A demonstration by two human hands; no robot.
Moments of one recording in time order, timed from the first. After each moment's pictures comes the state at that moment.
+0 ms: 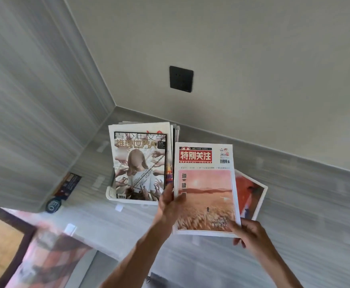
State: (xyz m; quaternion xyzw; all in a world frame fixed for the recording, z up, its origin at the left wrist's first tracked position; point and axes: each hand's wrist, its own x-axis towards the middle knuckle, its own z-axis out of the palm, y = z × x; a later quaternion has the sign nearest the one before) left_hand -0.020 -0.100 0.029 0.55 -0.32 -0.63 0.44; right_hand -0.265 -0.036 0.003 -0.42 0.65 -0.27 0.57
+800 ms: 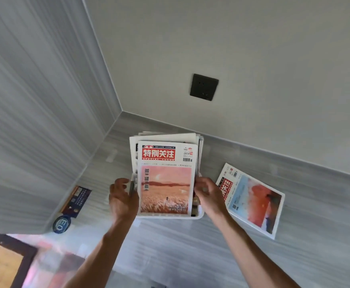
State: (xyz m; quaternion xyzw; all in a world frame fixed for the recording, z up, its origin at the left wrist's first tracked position) left_hand 0.181 -0.169 0.008 0.79 -0.47 -0.22 0.32; right_hand -0.069 -0.171 0.003 -0.45 0.68 -0.32 0.47
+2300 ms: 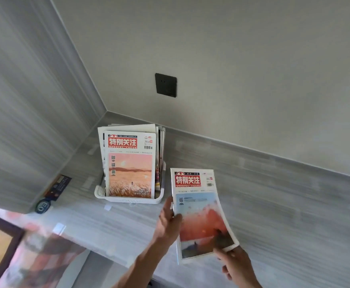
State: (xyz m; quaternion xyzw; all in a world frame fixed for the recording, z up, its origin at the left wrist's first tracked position) left_hand -0.060 -0.043 0.030 0.59 -0.43 -0.59 0.34; right_hand -0.262 0.039 -0.003 -0.21 0.78 -0.21 0.55
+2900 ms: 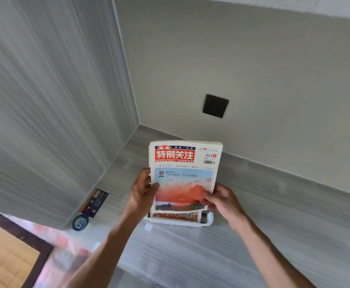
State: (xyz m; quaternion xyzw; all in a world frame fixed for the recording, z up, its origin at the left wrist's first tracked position) left_hand 0.182 -0.160 0.070 0.56 -0.51 -0.45 0.48; right_hand -0.074 -0.162 0.068 -0.41 0.62 -0.34 0.58
